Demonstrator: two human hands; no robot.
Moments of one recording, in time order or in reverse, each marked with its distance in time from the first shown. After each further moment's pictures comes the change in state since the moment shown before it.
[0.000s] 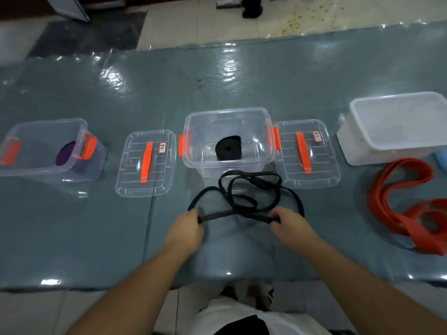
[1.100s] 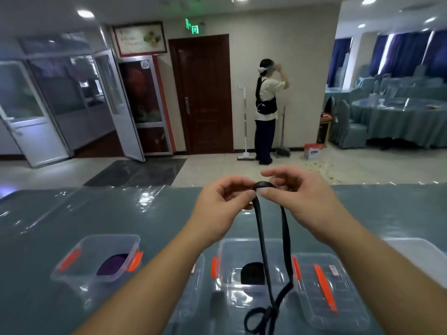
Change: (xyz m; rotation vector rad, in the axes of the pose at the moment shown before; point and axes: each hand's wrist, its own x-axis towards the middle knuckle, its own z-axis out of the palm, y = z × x) left_hand -0.117 0.126 -0.343 -1.188 0.400 0.858; right_hand -0.139 -0.263 -0.243 0.597 0.466 -0.829
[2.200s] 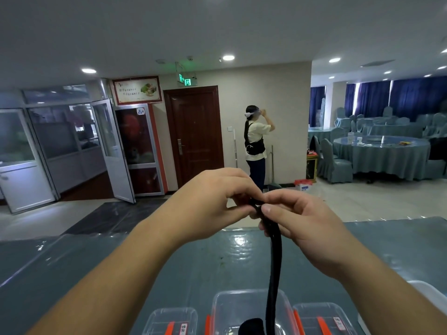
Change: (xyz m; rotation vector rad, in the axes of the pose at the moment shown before) left_hand 0.041 0.142 -0.012 1.035 -0.368 0.689; right_hand 0.003 -0.066 -0.021 0.250 -0.074 -0.010
